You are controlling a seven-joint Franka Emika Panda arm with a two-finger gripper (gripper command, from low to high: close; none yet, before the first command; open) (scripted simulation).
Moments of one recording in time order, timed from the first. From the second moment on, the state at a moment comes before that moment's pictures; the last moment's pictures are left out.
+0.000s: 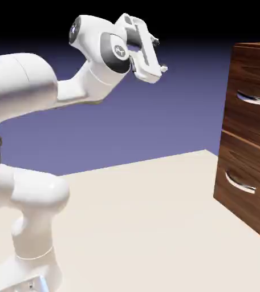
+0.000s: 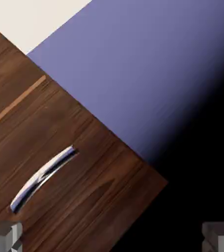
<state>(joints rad) 0.93 -1.02 -0.59 -2.40 -1.28 2.70 -0.88</state>
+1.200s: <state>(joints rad) 1.82 -1.46 -1.17 -2.00 -2.52 2.38 -2.44</state>
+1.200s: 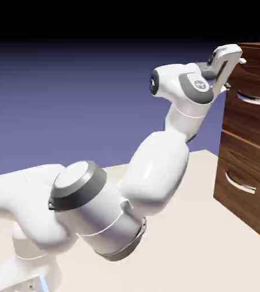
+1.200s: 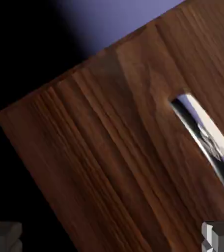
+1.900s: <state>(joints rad) 2.00 -1.54 -1.28 -1.89 -2.75 2.33 -2.73</state>
